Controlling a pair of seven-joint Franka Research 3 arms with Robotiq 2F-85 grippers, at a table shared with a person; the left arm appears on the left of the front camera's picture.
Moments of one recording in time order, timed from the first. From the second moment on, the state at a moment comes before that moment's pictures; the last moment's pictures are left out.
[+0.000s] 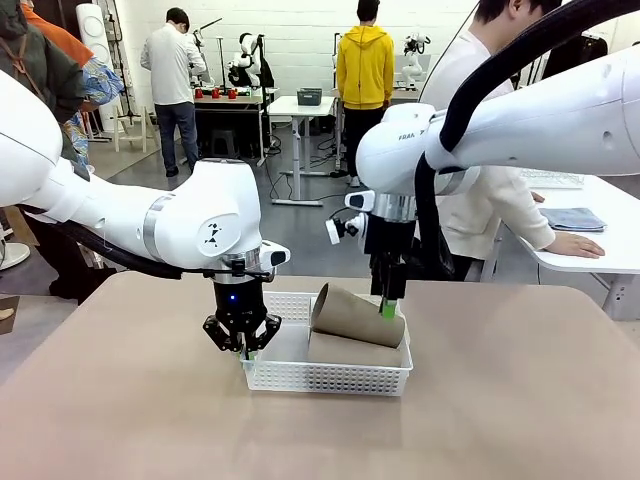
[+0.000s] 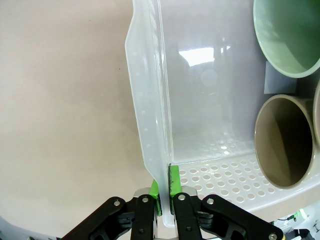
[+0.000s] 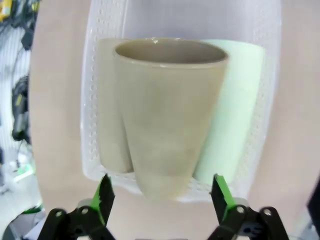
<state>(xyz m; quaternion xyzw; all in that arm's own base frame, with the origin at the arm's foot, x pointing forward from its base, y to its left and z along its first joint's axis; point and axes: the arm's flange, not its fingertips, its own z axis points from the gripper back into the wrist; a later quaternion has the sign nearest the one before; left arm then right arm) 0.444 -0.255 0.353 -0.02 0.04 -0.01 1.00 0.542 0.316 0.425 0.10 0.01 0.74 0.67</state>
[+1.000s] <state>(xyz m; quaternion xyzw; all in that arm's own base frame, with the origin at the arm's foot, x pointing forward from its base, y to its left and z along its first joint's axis) 0.444 -0.255 0.352 -0.02 0.04 -0.01 1.00 0.426 -0.080 0.513 0.36 -0.41 0.56 0.63</state>
